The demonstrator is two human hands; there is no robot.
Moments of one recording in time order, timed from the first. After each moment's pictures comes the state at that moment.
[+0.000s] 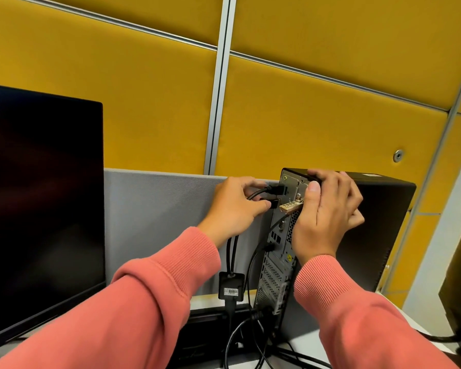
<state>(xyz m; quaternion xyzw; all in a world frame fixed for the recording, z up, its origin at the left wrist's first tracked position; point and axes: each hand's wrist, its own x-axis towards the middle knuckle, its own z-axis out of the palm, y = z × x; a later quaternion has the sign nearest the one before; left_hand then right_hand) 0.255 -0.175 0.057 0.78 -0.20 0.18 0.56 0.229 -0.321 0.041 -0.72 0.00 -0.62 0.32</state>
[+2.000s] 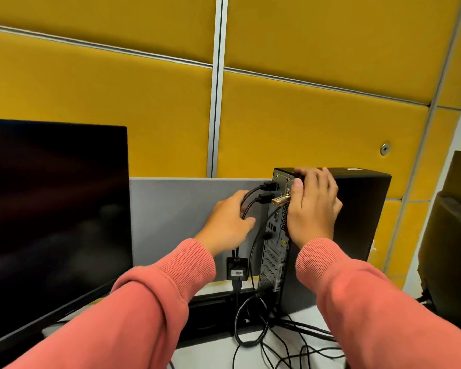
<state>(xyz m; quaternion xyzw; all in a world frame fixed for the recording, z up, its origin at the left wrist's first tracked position) 0.208 -0.152 0.041 0.85 -0.22 0.14 0.45 0.198 -0.326 0.052 -0.81 0.01 -0.51 0.28</state>
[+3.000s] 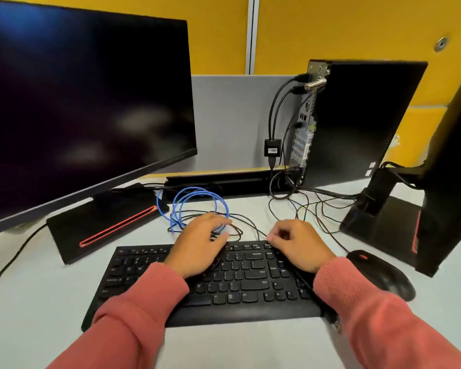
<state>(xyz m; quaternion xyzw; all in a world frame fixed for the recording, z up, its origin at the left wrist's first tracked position) -0.030 -0.020 -0.153 0.93 -0.15 0.12 0.32 -0.022 -0.270 -0.140 -0.94 -0.09 -0.01 0.33</state>
